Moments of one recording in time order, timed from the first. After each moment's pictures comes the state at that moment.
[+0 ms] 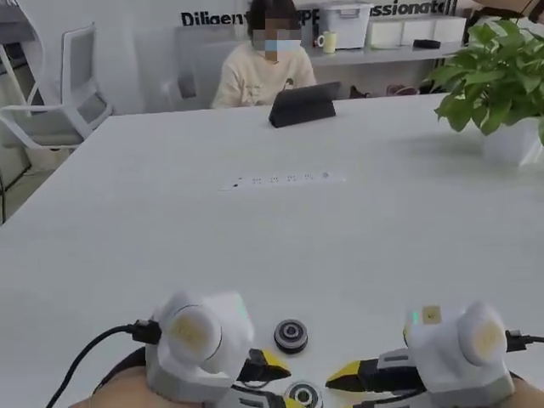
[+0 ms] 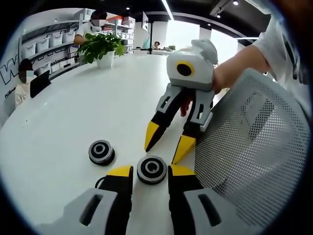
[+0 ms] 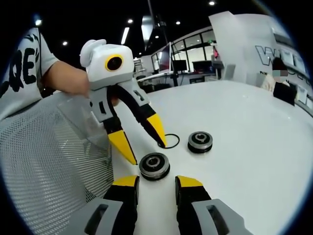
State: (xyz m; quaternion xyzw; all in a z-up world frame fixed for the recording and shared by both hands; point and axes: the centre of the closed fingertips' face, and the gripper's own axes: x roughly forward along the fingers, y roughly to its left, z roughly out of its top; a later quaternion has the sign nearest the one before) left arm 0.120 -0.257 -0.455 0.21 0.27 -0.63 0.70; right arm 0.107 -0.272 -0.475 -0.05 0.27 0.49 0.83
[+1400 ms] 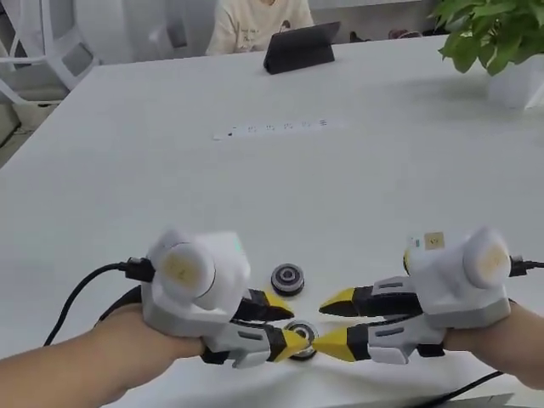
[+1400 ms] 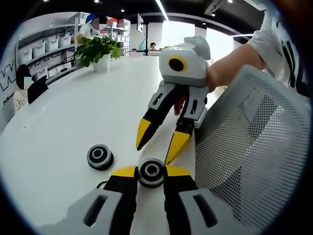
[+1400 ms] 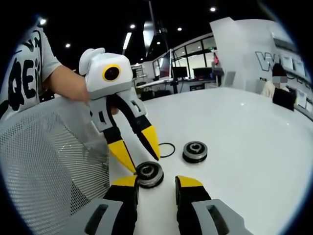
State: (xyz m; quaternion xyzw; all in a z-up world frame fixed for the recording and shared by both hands) left arm 0.118 -0.262 -0.457 0.22 0.26 -0.64 0.69; right arm 0.118 -0.271 -0.465 -0.04 0.24 0.50 0.83
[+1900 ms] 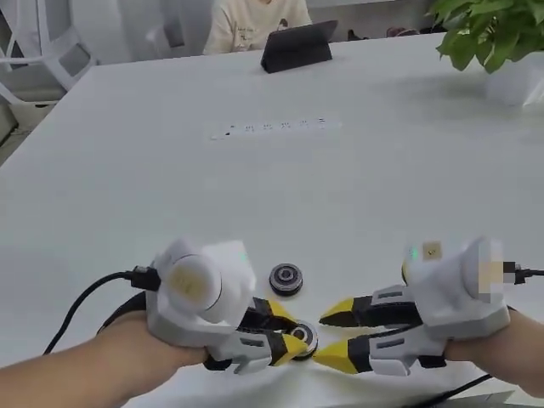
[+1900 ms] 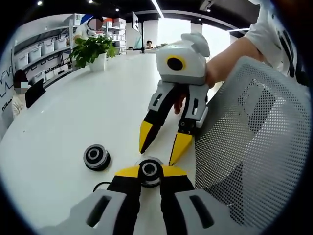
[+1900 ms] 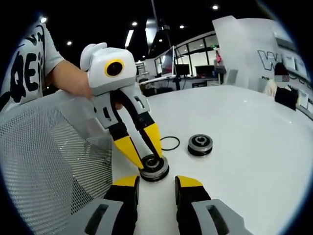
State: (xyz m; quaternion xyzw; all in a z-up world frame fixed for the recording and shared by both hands) left arm 0.115 -0.264 -0.464 0.24 0.25 -0.64 0.68; right arm 0.108 -0.270 -0.475 -0.05 0.25 0.50 0.83
